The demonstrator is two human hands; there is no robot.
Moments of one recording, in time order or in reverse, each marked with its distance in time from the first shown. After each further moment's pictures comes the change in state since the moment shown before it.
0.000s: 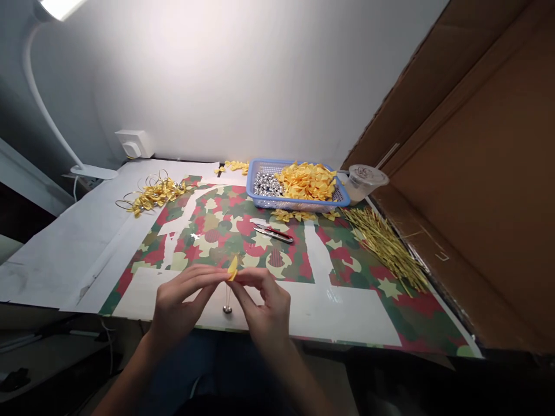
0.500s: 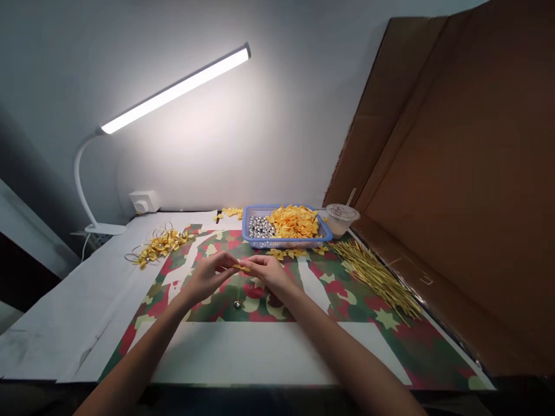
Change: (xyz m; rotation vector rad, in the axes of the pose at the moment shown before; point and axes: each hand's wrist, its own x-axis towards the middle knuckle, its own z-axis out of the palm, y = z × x) left_hand 0.081 -0.070 0.003 -0.146 -0.356 -0.364; right_hand 0.121 0.028 0.002 0.345 -0.394 0.534
